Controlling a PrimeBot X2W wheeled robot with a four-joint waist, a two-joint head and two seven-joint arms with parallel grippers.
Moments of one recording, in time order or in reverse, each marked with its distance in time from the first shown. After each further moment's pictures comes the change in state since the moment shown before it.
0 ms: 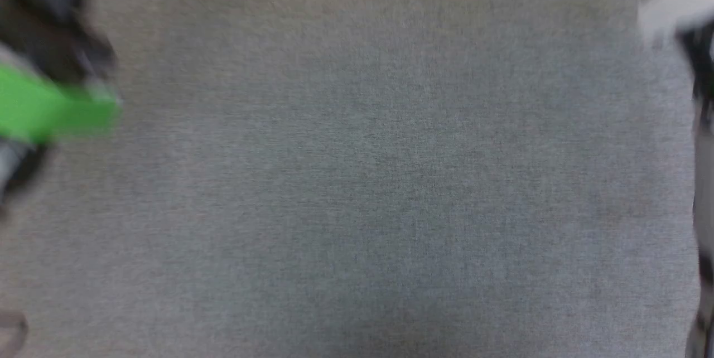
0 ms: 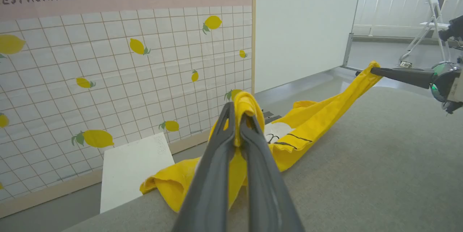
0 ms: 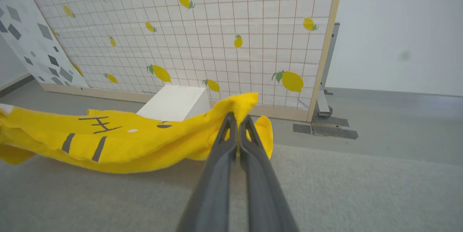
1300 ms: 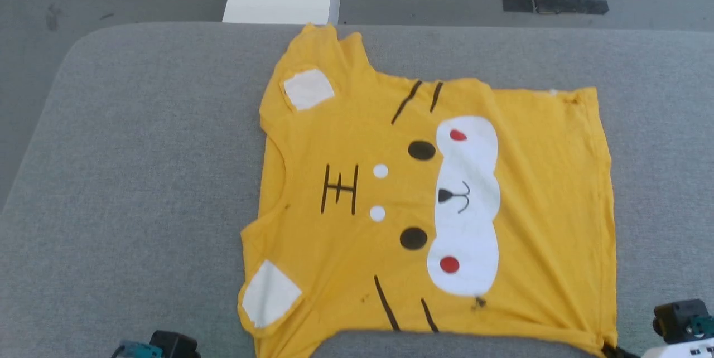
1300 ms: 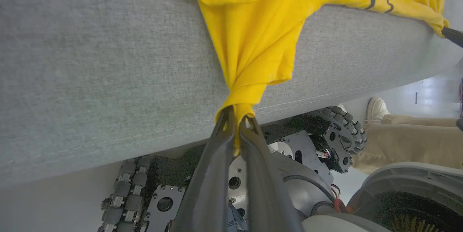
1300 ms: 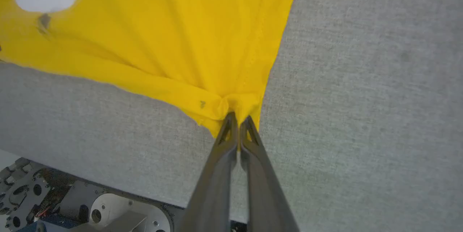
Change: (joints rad) left arm 0.854 -0.019 -0.319 -0.010 -0.410 0.184 0.395; right arm 1.111 -0.093 -0.051 -0.194 0.049 0.000 0.388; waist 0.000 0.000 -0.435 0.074
